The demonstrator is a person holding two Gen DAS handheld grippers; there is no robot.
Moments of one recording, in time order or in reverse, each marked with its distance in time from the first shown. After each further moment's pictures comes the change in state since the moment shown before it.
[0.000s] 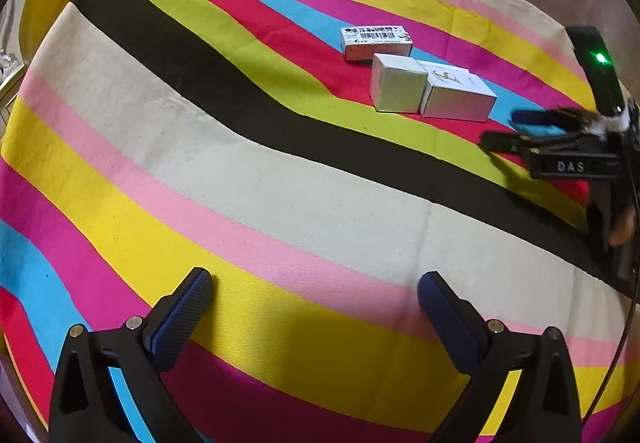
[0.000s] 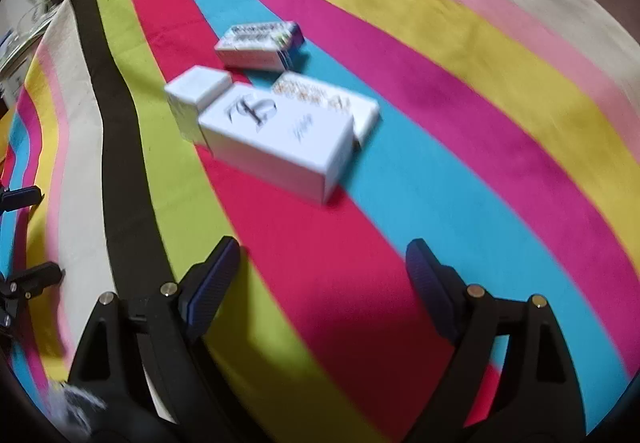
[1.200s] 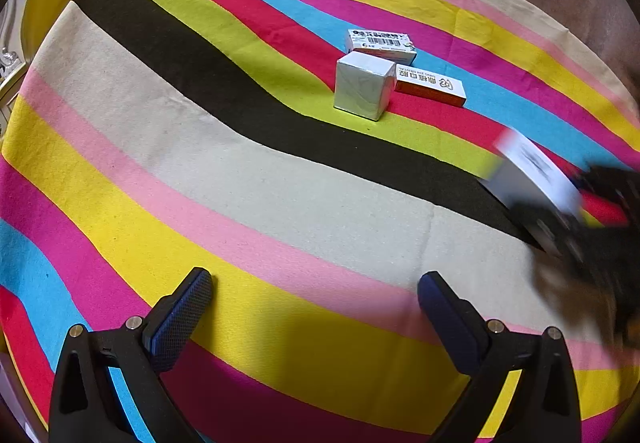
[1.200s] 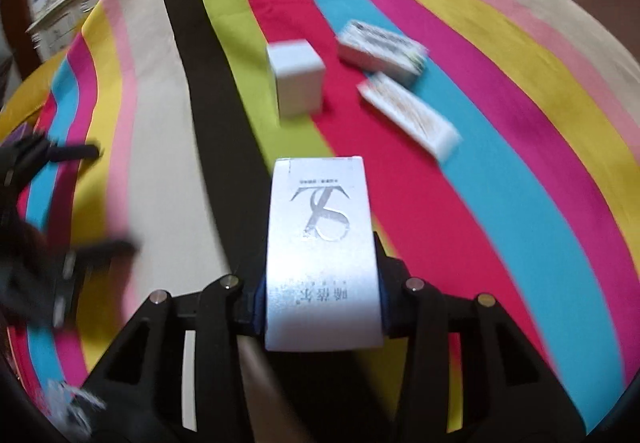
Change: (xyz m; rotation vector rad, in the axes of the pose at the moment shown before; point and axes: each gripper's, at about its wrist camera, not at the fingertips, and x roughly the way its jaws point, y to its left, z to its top) left arm 0.002 0.003 0.003 -0.002 0.003 0.003; right arm -0.048 0.079 -0.023 -0.026 0.052 0.002
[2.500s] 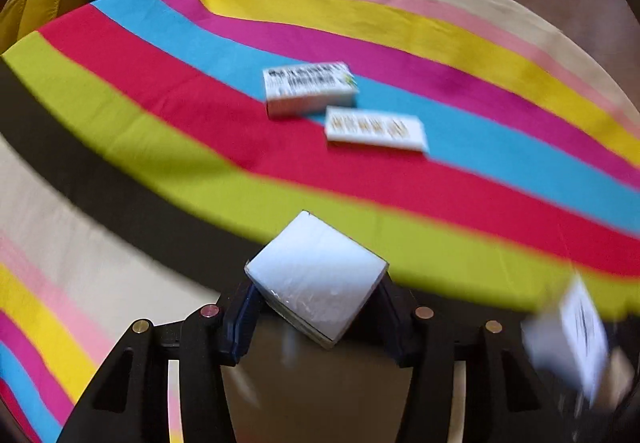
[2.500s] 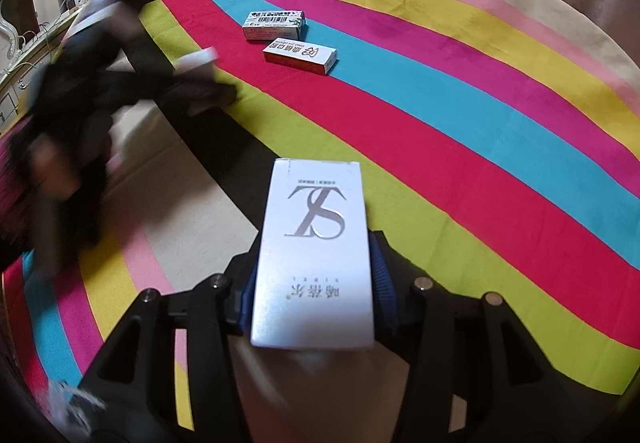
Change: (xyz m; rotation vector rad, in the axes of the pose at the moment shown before) left arm 0.033 -0.049 0.053 0.109 -0.049 -0.082; right arm -0.047 -0.021 -0.076 0.252 -0.047 -0.116
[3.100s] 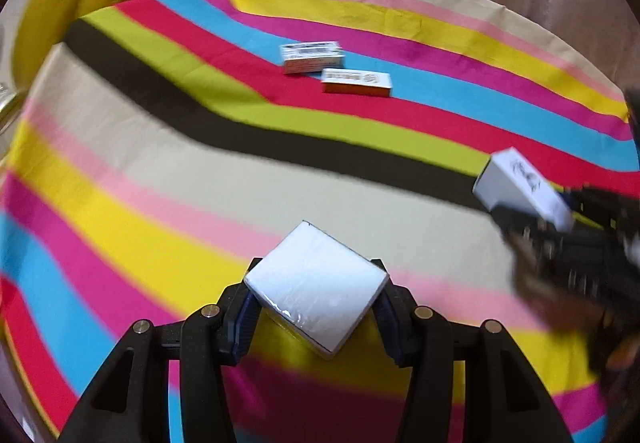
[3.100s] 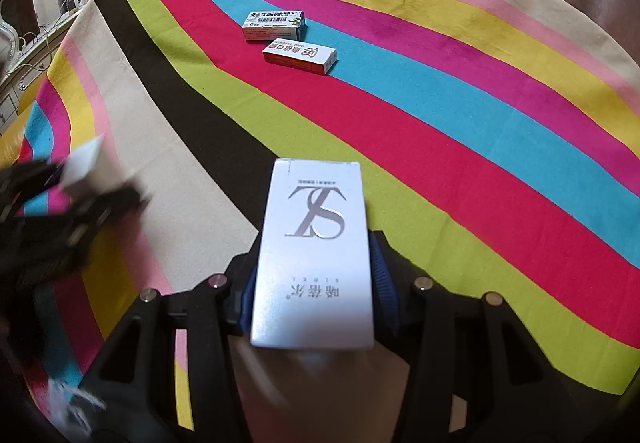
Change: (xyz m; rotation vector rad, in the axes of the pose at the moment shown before) left arm -0.072 -0.014 -0.094 -0.032 -0.030 0.059; right arm -0.003 0.001 0.000 0.012 0.002 0.003
